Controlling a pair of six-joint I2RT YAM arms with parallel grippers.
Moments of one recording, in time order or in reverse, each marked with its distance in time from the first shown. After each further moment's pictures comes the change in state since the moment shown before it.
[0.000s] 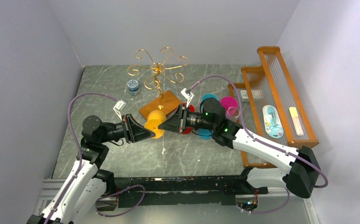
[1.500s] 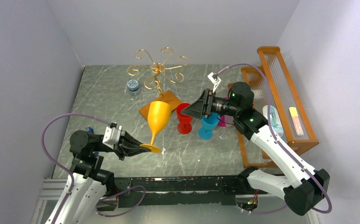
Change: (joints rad) left arm -0.014 -0.214 0.025 0.012 0.282 0.608; right arm -0.359 -0.138 0.140 -0.364 -0.240 -0.179
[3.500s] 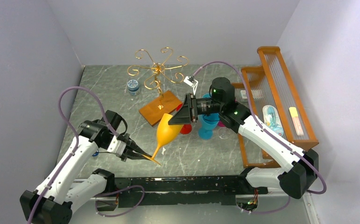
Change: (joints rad) left arm -0.080 0.506 0.390 -1.698 0.193 2.020; right arm 0.156 0.176 0.108 0.033 -0.210 0.028
